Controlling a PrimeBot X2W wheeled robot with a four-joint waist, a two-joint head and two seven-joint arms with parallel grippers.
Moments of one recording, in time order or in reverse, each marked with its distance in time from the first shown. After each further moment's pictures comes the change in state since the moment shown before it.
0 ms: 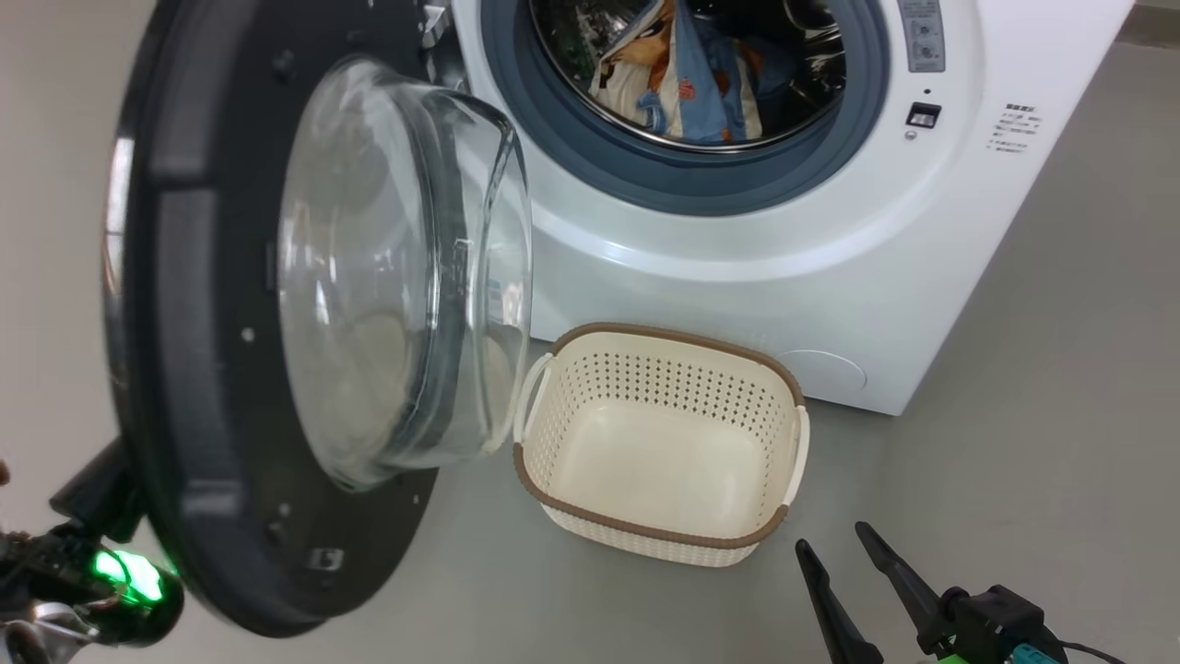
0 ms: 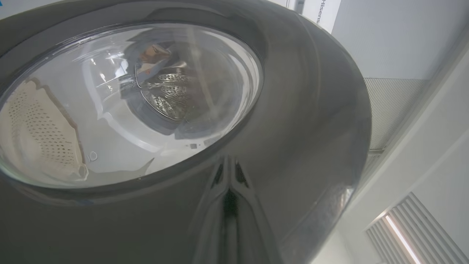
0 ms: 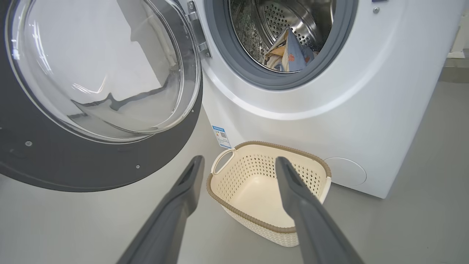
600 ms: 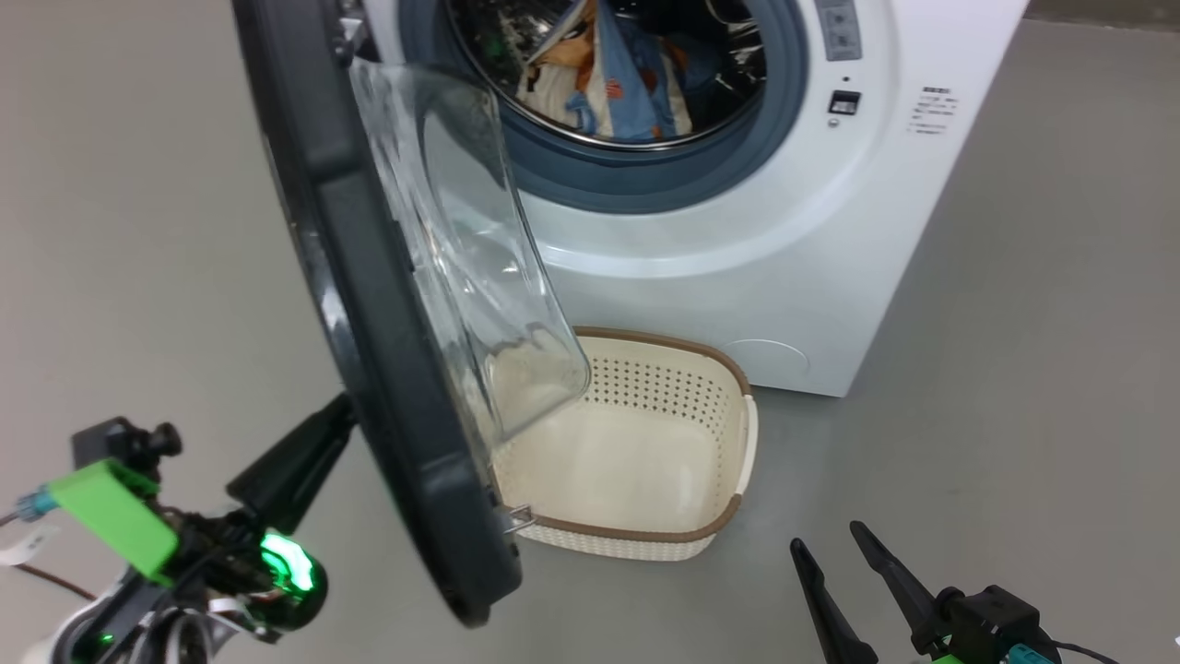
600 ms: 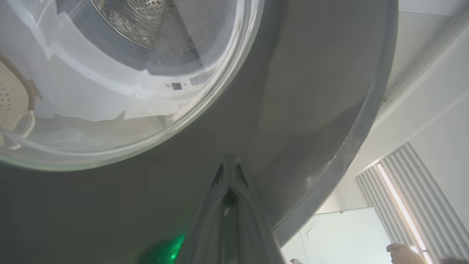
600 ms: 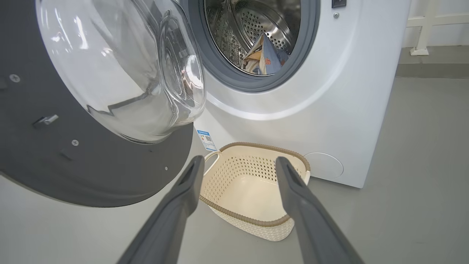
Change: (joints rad) left arm 0.120 0.000 -0.380 -0.233 -0.121 0.014 -0.214; right arm 0.001 0.015 0.001 -0.004 0.004 0.000 0.000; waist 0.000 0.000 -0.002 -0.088
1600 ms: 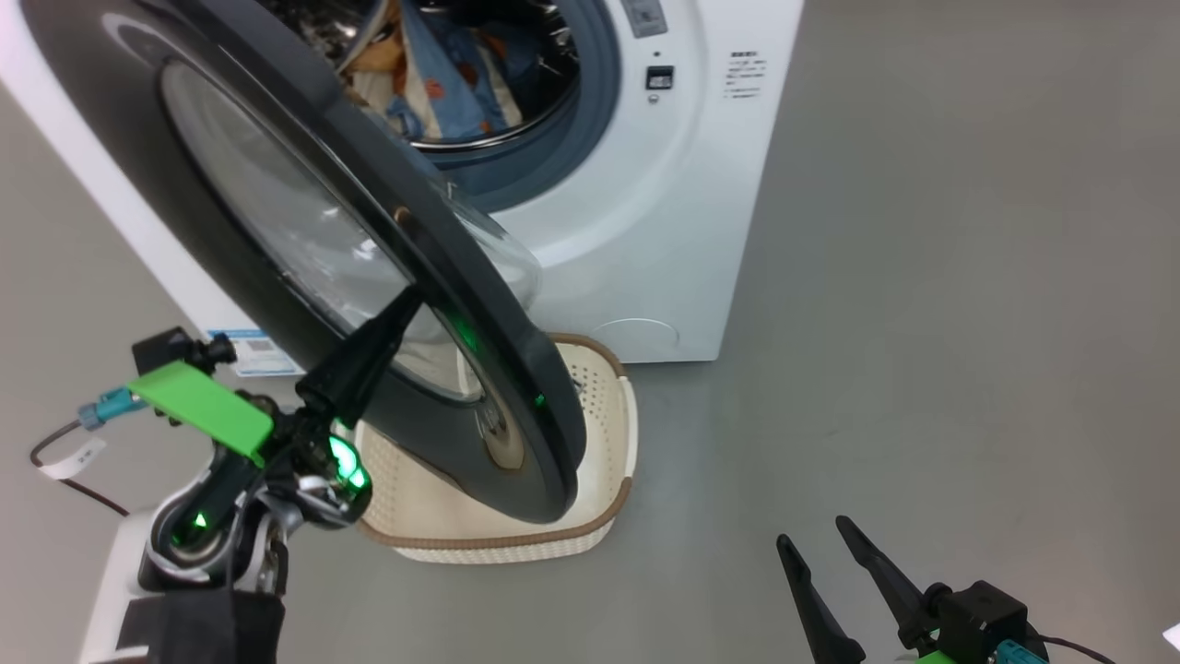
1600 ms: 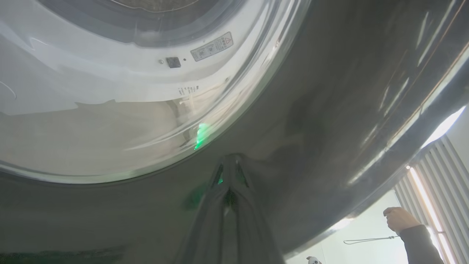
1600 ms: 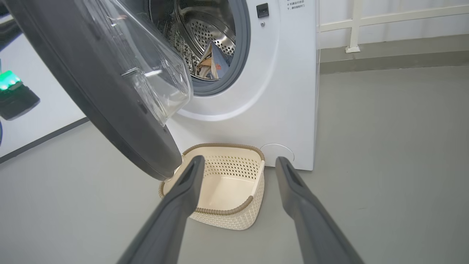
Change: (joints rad) left arm -0.237 0.002 -0.186 0.276 0.071 -0.110 -0.226; right arm -0.009 0.006 0.018 -0.005 0.000 0.000 0.000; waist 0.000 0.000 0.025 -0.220
